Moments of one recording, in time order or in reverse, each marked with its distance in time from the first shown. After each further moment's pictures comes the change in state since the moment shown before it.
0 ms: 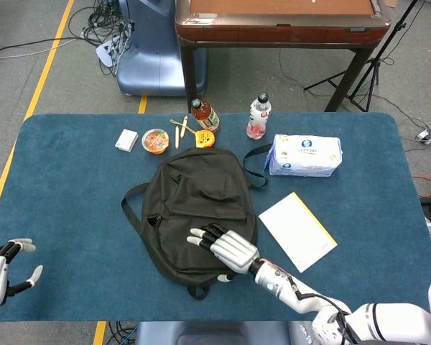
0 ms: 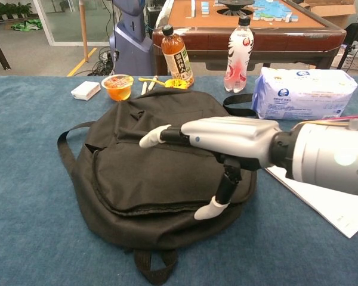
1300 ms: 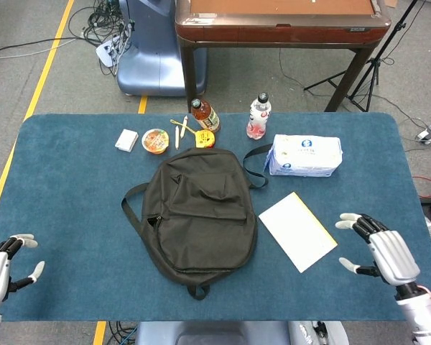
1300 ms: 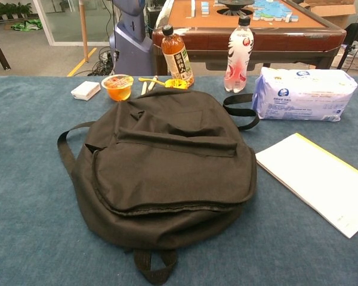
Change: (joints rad) left arm -0.016 -0.001 -0.015 -0.005 -0.003 -0.003 0.007; right arm -0.588 0.511 -0.129 0.017 -0.376 0.622 0.532
